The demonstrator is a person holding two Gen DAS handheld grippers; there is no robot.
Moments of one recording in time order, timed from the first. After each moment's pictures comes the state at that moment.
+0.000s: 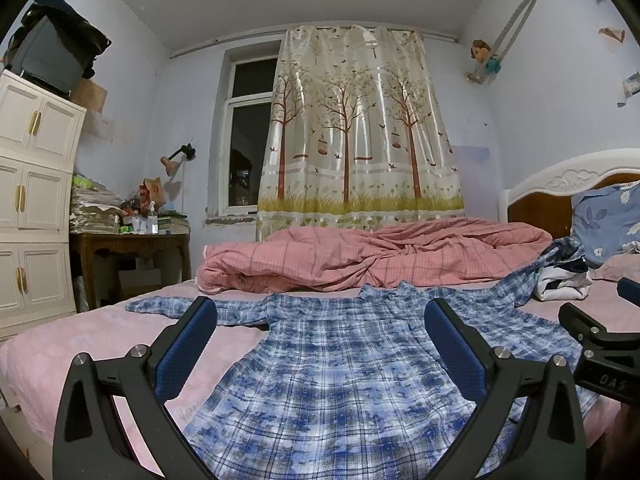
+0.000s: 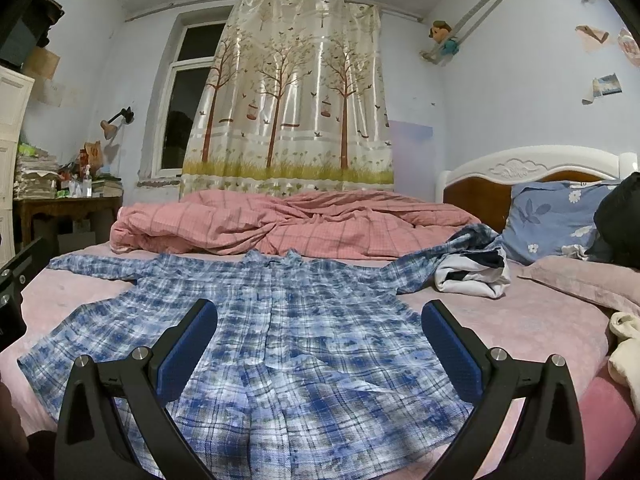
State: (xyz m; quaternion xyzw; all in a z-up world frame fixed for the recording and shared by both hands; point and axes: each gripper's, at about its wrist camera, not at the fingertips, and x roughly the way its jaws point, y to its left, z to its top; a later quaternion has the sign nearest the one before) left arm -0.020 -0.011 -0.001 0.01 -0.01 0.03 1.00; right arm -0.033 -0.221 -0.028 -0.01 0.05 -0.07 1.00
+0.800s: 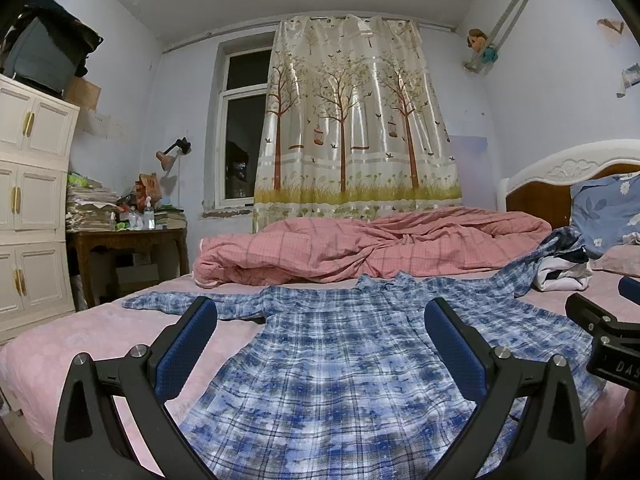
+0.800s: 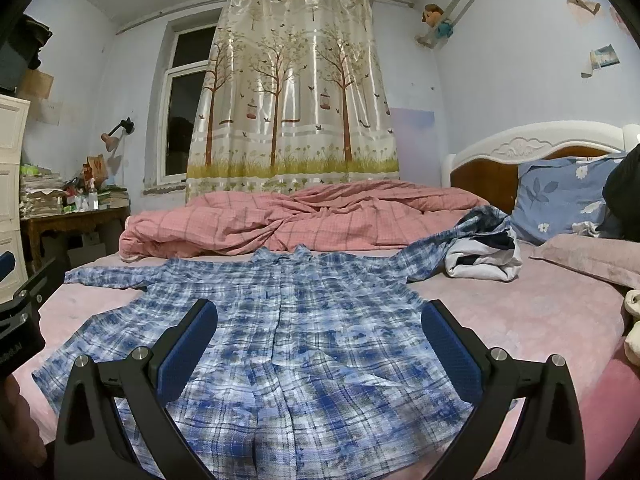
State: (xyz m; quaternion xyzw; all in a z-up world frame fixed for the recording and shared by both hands) left arm -0.009 -0.010 -0.005 0.02 0.01 0.02 1.00; right arm -0.034 -0.232 -0.032 0.02 0.06 -0.05 1.00
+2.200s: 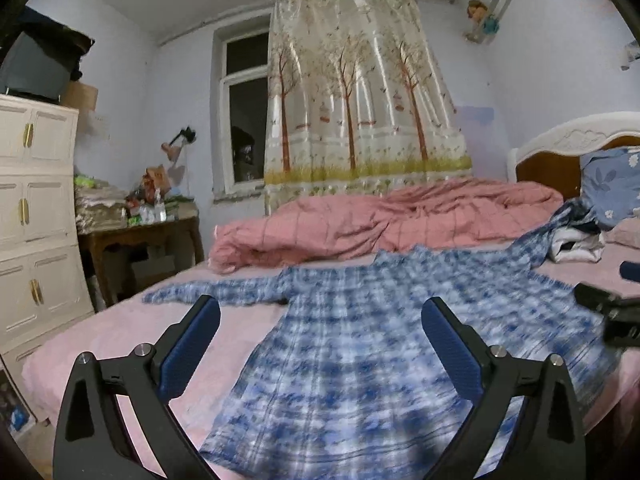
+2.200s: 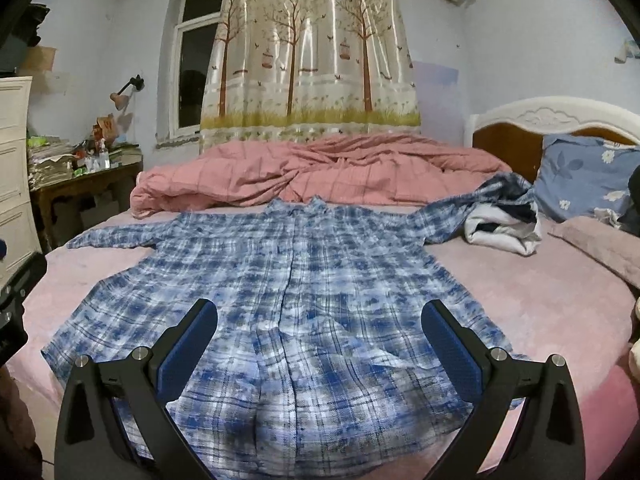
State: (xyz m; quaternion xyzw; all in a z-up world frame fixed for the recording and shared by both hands) left arm -0.008 0.009 -0.009 0.05 0.06 0.05 1.00; right arm -0.006 -0.240 -0.029 0.01 0.17 -0.01 0.99
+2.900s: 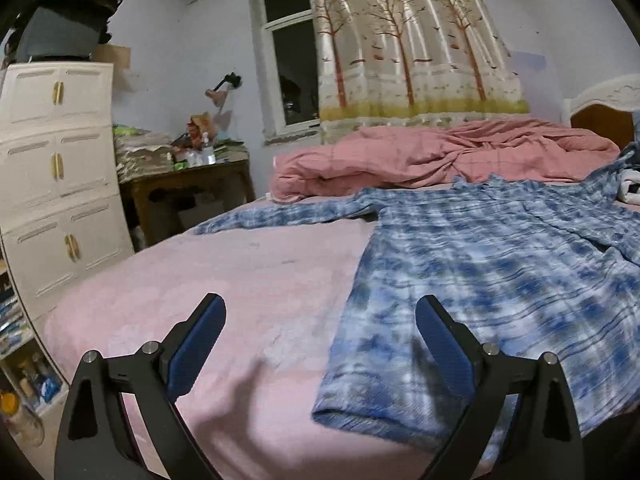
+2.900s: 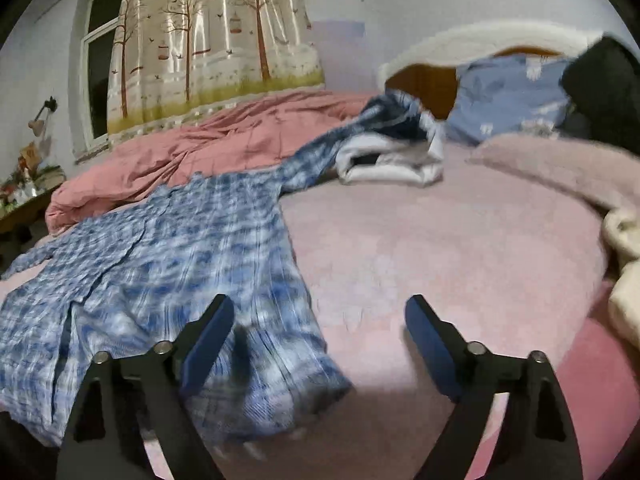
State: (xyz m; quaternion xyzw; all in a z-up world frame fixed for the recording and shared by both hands) left arm 0.023 0.107 -0.102 0.04 0.14 0.14 0.98; right arm 0.009 -0.441 -0.101 0.10 0.22 -0.11 0.97
